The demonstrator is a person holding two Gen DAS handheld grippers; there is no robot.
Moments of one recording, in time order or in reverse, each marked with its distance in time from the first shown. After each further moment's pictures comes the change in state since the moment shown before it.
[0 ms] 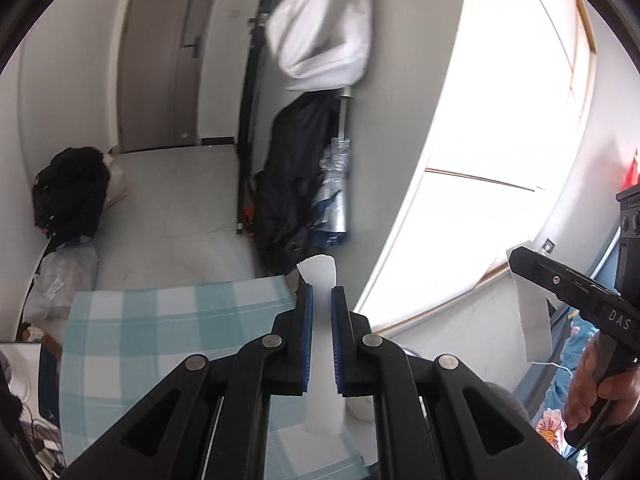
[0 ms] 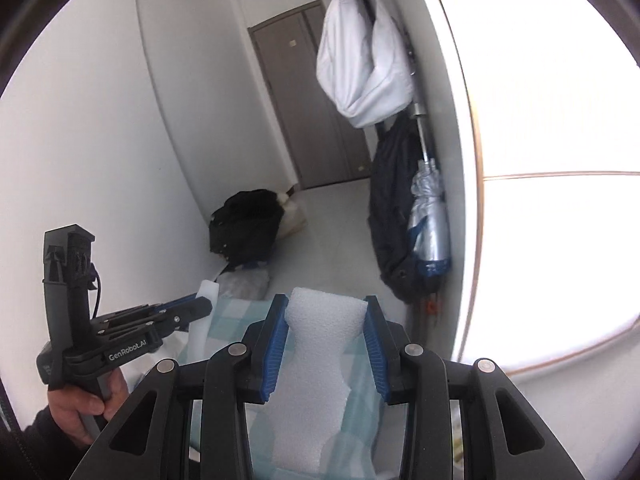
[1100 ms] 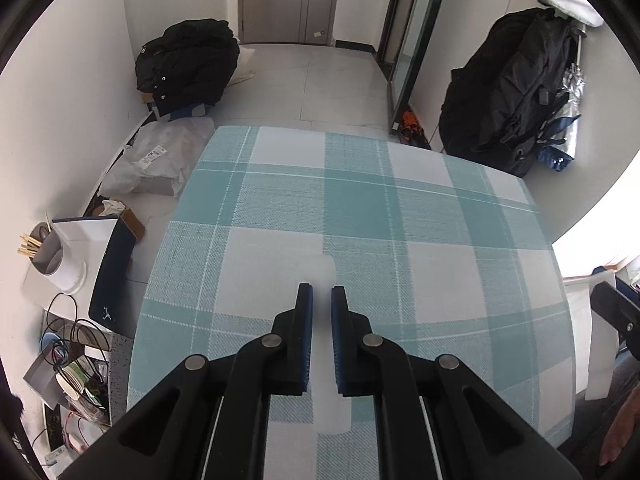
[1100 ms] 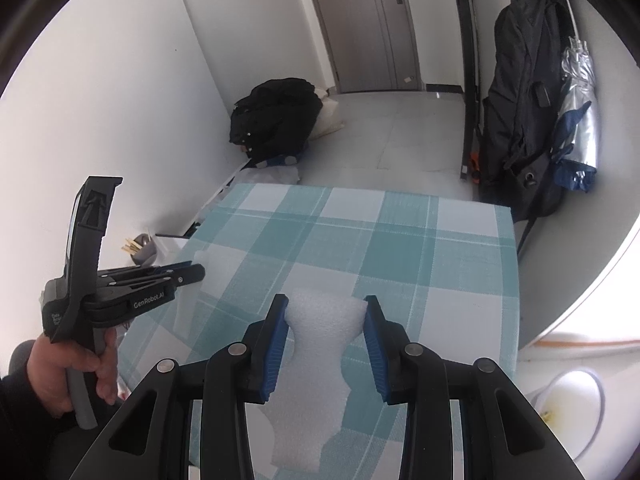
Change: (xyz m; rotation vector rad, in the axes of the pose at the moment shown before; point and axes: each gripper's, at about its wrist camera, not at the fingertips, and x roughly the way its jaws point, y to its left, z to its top) left arm 0.058 0.231 -0.120 -0.265 0.299 0.377; right arm 0.221 0.121 -0.114 -0.129 0.330 0.097
